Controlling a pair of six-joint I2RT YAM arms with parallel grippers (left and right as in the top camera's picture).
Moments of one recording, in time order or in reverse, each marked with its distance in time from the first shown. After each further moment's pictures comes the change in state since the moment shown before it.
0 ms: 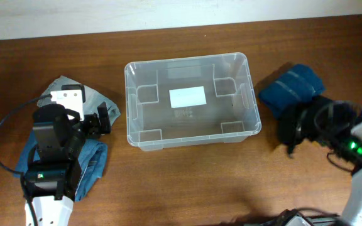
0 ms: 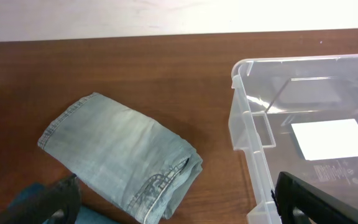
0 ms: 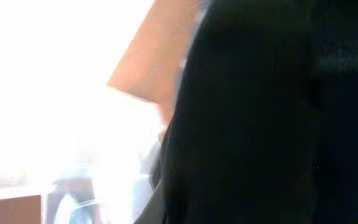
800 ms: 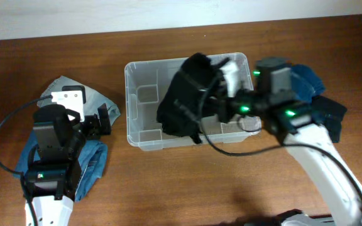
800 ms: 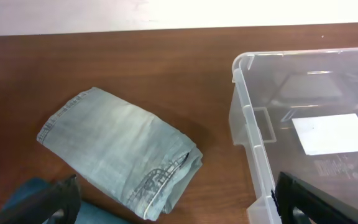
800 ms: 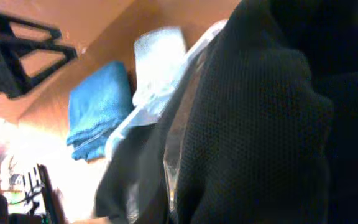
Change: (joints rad) left arm 0.000 0.000 0.000 -0.019 0.000 0.000; right arm 1.118 0.196 0.334 0.130 0.137 -0.245
